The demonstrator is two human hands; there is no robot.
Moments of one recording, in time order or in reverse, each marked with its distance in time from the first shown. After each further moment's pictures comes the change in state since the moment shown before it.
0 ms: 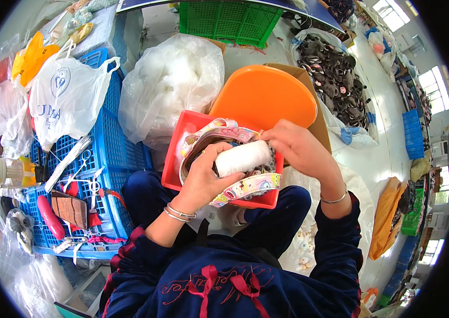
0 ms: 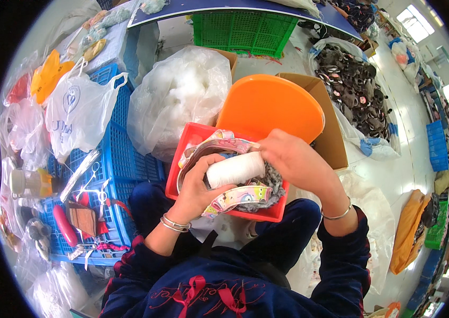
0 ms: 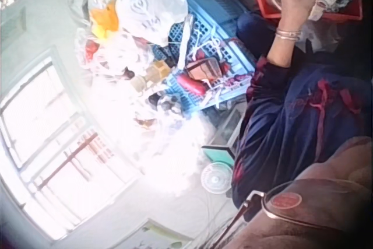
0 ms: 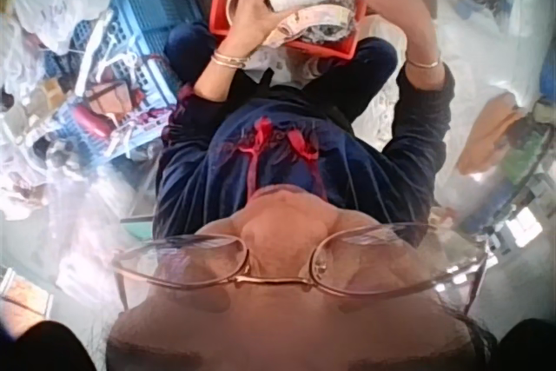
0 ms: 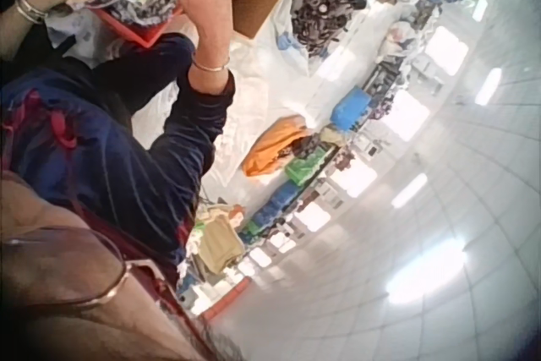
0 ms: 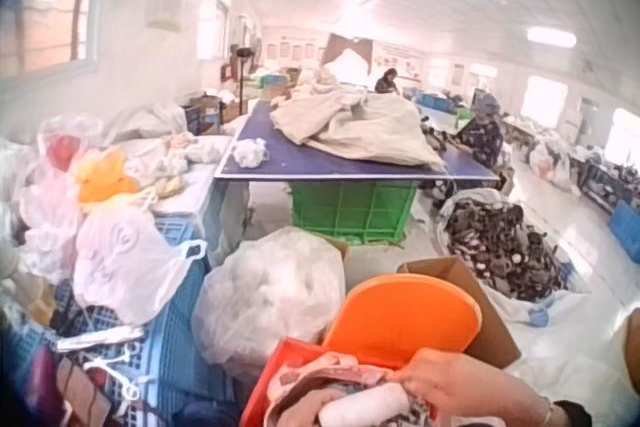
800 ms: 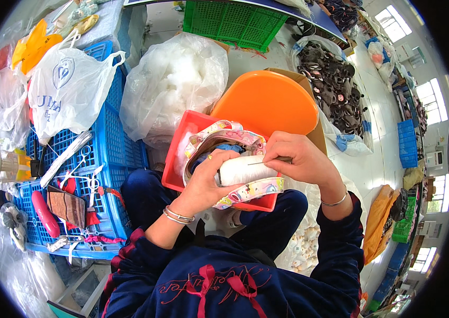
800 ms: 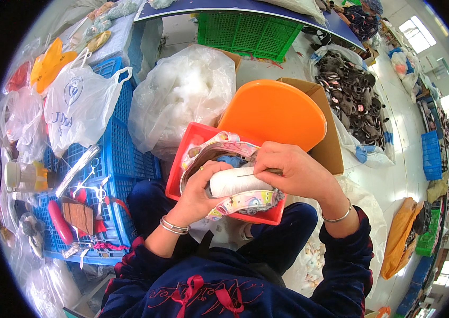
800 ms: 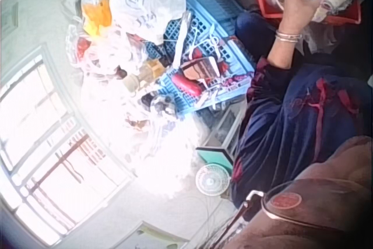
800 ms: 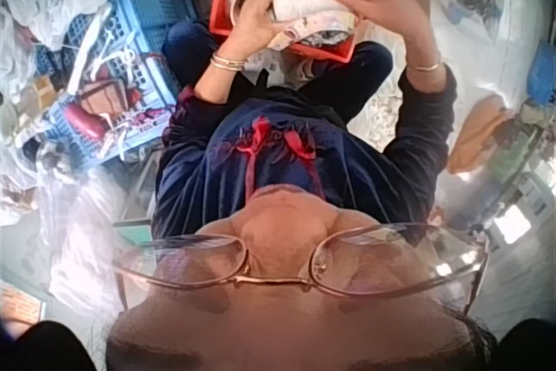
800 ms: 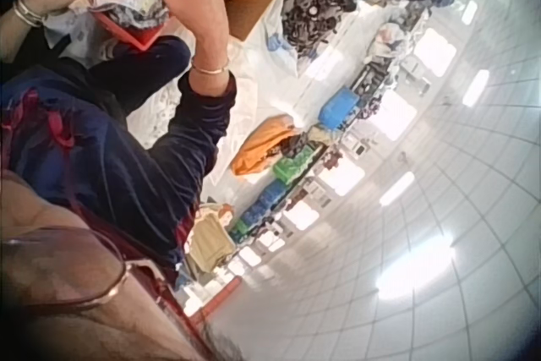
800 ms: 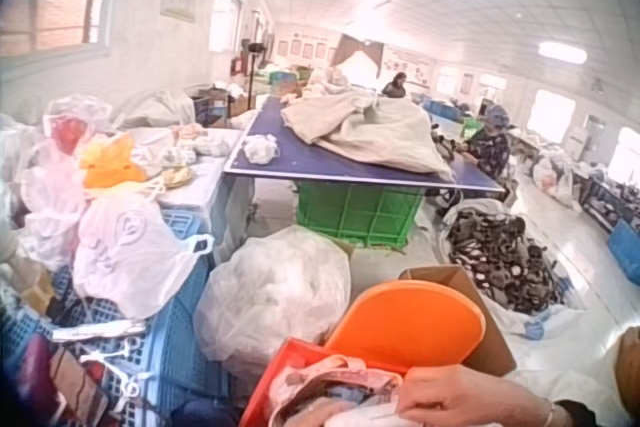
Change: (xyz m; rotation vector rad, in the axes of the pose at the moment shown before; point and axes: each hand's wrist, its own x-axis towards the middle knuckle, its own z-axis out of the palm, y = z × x) left_hand -0.006 -0.007 -0.010 -0.116 -0.105 0.098; right_hand 0.015 -0.019 -0.002 0.117 -0.148 -0.187
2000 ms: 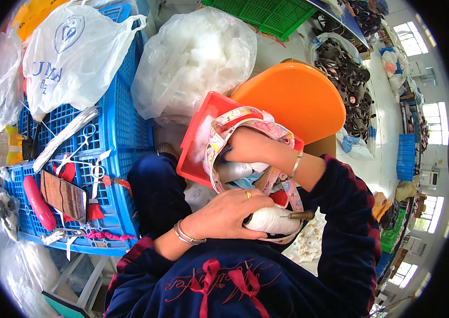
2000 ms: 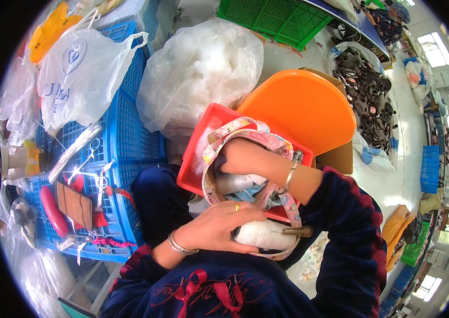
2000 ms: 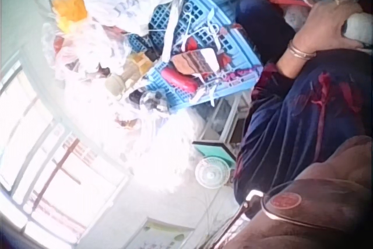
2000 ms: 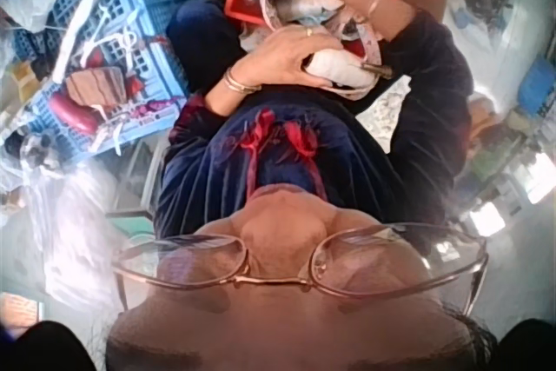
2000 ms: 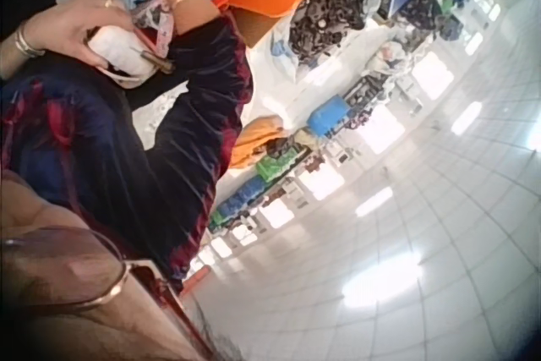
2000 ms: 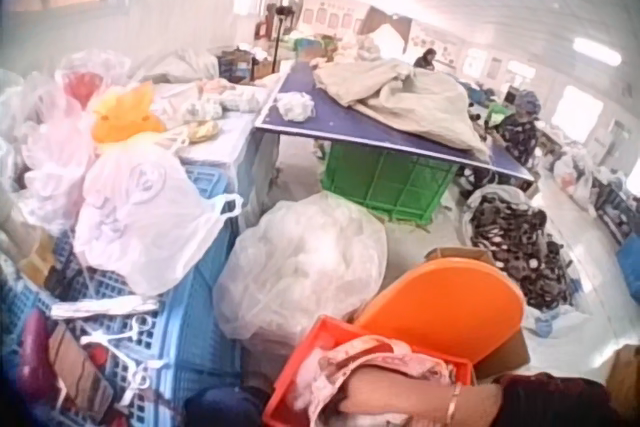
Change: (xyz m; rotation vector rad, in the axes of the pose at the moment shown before) left_hand -0.044 0.006 -0.007 0.015 -0.290 0.128; right_hand 0.117 0.058 0.131 -0.109 -0.370 0.253
